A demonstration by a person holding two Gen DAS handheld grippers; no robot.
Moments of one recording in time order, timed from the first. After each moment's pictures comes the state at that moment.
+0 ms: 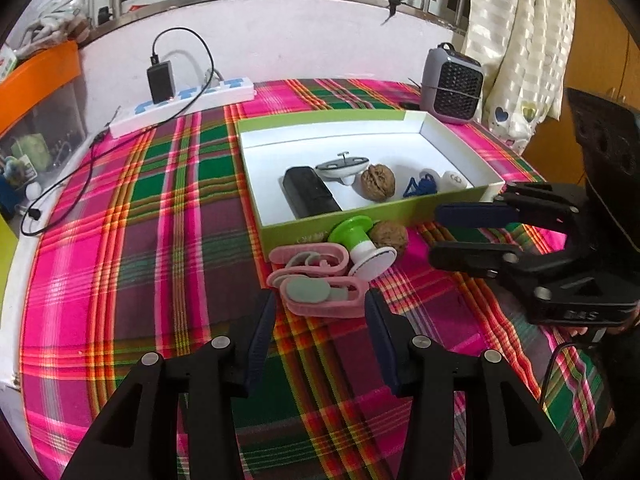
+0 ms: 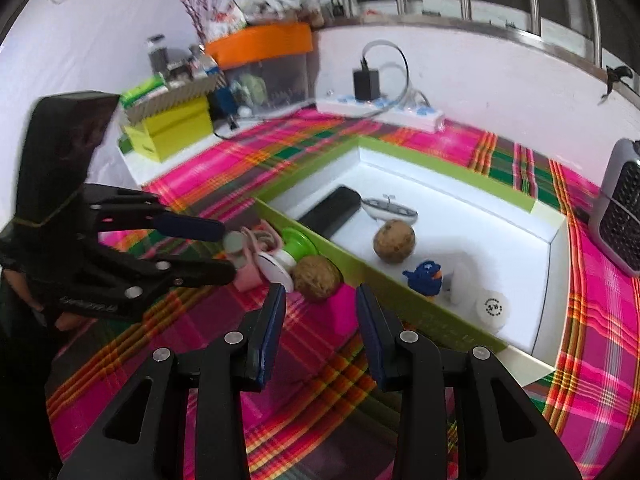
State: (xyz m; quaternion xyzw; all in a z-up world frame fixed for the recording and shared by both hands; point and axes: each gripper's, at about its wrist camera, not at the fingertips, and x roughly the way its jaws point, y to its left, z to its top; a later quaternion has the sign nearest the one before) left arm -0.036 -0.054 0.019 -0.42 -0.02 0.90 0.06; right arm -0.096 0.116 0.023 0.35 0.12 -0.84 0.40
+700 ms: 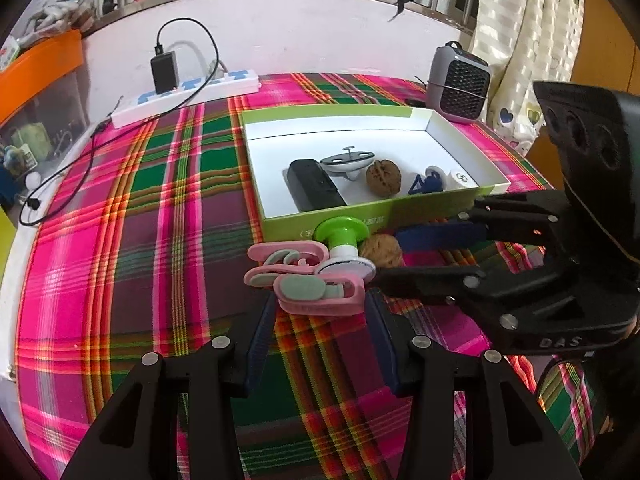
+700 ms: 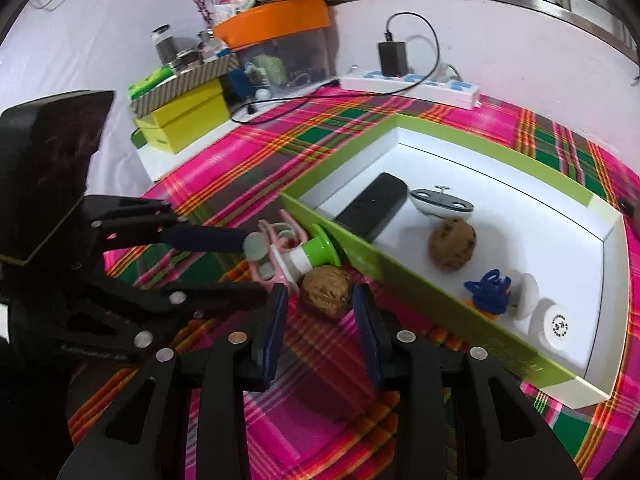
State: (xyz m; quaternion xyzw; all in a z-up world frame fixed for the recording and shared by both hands) left arm -0.037 -0.057 0.017 -0.43 -0.03 0.90 0.05; right arm -0.104 0.089 0.014 0.39 0.10 -0.80 0.45
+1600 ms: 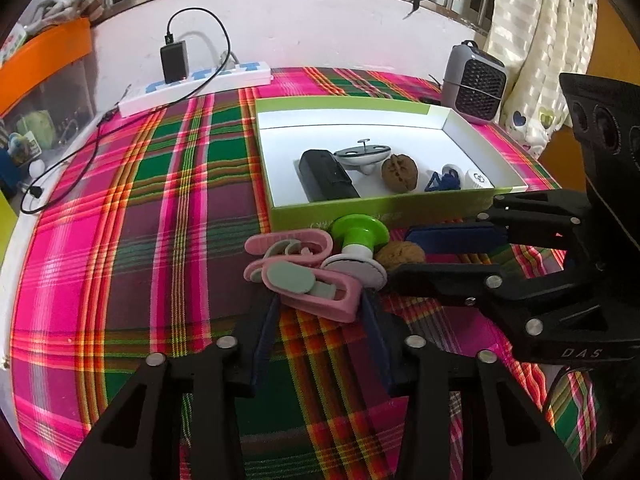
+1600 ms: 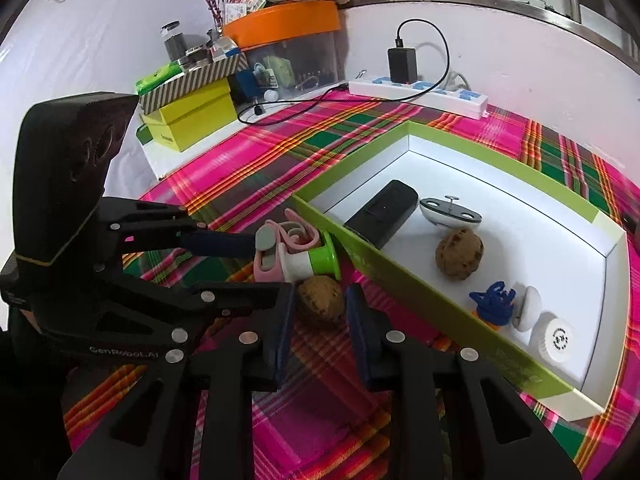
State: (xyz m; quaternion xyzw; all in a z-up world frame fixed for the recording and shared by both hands) left arm -0.045 -0.060 0.008 -0.44 -0.04 0.90 0.03; right arm -0.103 0.085 0.015 0.38 0.11 -0.80 0.45
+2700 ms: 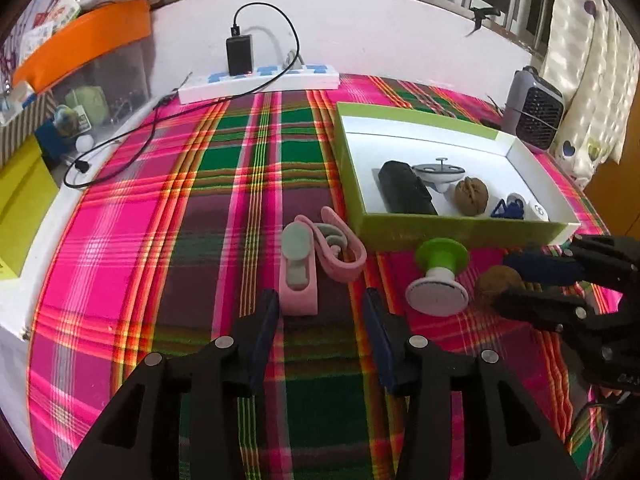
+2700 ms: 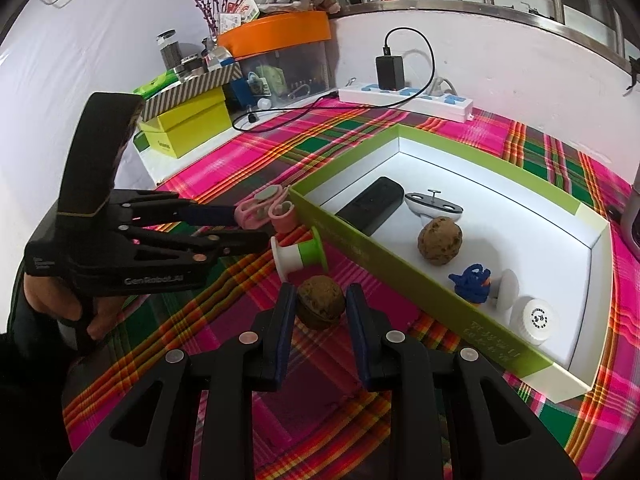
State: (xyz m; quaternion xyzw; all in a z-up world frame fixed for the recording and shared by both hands) left arm -0.051 -0.089 0.005 -0.42 -0.06 0.90 -0.06; right arm -0.097 0.098 0.017 0.37 0.10 -0.81 0.44
